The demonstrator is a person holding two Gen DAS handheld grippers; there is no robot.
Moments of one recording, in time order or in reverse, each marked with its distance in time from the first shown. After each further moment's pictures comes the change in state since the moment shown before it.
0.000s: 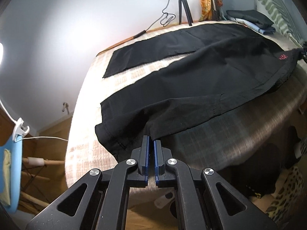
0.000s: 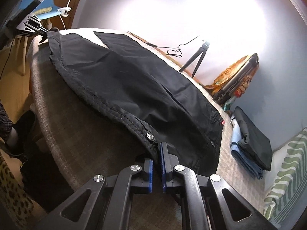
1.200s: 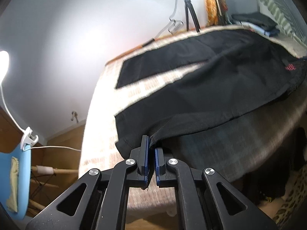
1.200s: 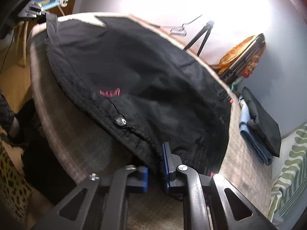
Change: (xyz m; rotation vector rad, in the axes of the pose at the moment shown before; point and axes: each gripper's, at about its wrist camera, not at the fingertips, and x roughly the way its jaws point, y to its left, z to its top) left arm -0.002 0.019 0.014 0.008 -0.077 0.071; right arm 0.016 -0.013 -0.026 0.027 0.098 0.057
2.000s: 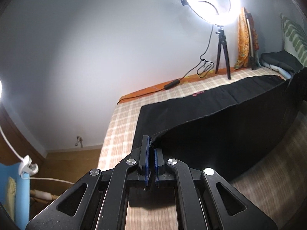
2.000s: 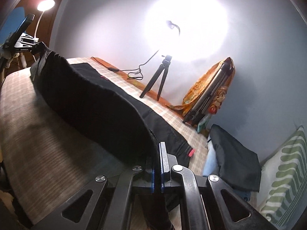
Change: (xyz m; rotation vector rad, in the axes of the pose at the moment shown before) left arm 0.068 0.043 0.130 -0.113 -0.155 0.067; right arm 0.011 -0.109 0.102 0.111 -0.204 -0.119
